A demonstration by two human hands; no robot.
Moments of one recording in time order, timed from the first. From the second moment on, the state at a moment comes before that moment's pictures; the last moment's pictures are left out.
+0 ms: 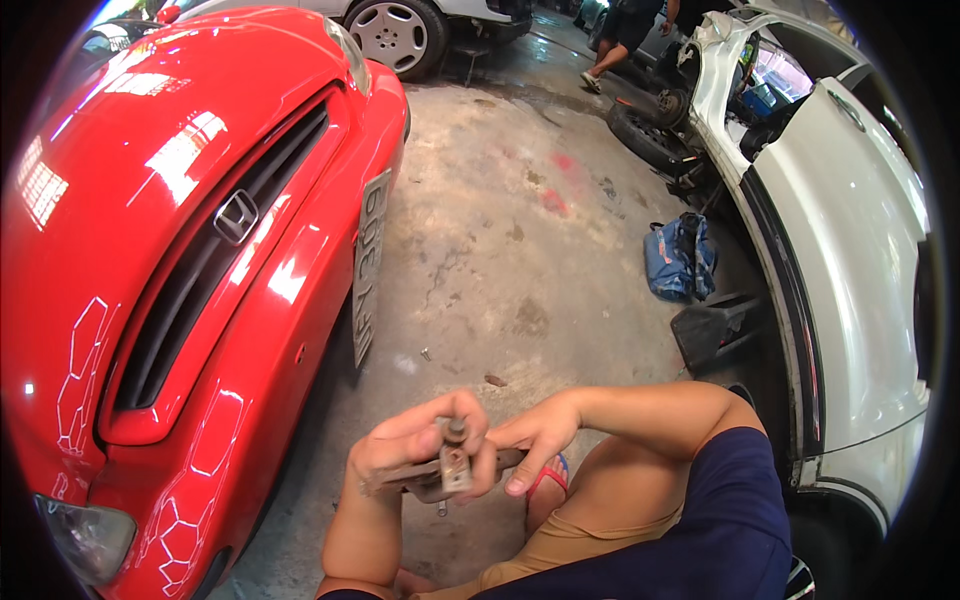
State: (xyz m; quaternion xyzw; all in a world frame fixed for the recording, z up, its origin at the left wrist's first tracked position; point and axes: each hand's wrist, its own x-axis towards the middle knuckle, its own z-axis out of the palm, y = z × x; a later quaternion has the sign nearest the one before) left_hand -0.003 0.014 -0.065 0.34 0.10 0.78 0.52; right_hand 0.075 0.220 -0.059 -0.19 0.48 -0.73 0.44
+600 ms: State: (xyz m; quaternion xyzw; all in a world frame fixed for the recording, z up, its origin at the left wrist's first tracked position) left_hand -0.045 0.044 -0.070 0.17 0.51 0.84 -0.10; right_hand 0.089 0.218 -0.040 -0.12 0.63 -0.71 0.28
